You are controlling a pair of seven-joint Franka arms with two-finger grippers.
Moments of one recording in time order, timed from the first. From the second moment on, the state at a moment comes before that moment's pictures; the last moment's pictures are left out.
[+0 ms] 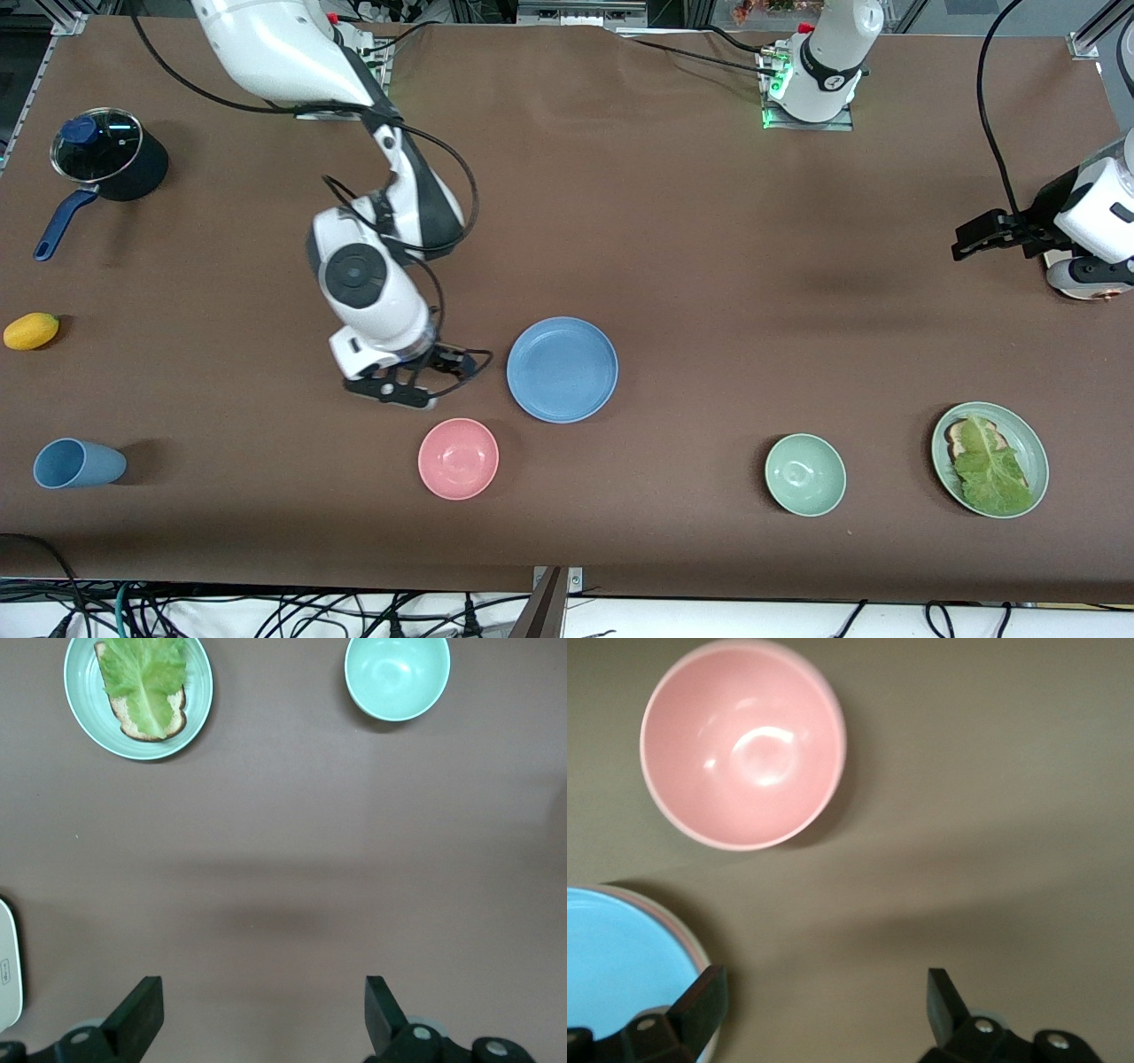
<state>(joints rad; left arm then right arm) 0.03 0.05 0.02 -1.69 -0.02 1.66 -0.01 0.52 0.61 -0.14 -1.46 0.04 2.14 0.58</state>
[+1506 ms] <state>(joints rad) 0.03 0.05 0.01 -1.67 -0.02 1.66 -0.01 0.26 0.14 -0.18 -1.55 0.05 1.55 0.11</state>
